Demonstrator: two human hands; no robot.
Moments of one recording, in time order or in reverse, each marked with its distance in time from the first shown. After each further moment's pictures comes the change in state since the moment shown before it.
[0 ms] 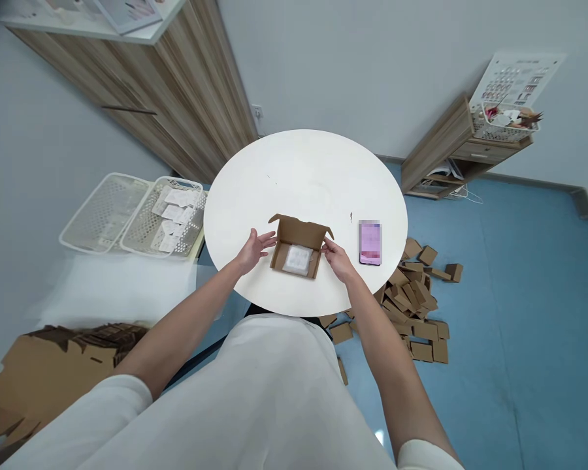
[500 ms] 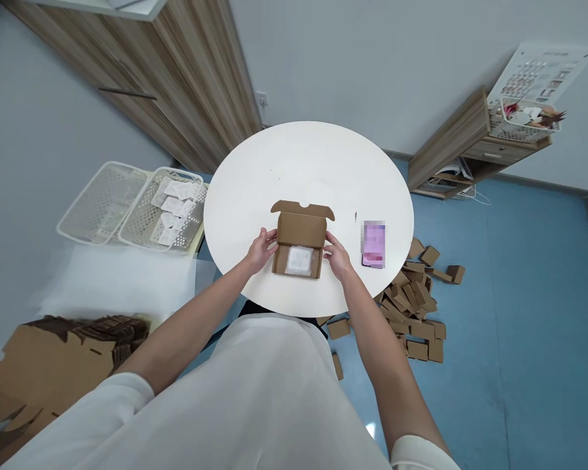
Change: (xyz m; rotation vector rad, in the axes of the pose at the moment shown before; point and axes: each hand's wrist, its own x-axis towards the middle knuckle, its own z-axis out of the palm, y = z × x) left_hand 0.014 -0.009 0.022 -0.255 0.175 0.025; right_hand 0.015 -0.004 0.011 0.066 0.067 0.023
